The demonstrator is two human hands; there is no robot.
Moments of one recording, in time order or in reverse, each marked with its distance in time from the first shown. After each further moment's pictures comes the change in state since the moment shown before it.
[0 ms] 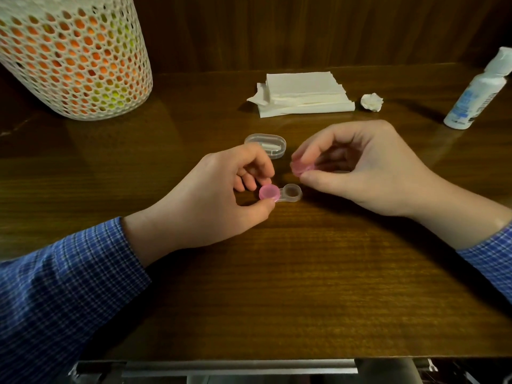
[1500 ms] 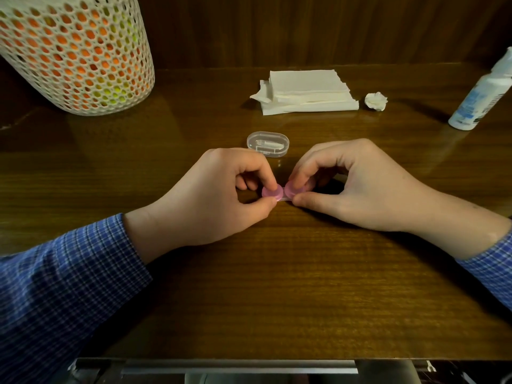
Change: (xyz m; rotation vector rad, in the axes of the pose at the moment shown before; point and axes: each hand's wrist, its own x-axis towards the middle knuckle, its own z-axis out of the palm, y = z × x) left_hand -0.001 -0.001 -0.001 0.020 -0.015 0.031; right_hand -0.001 0.004 0.009 -0.210 -0.163 -0.051
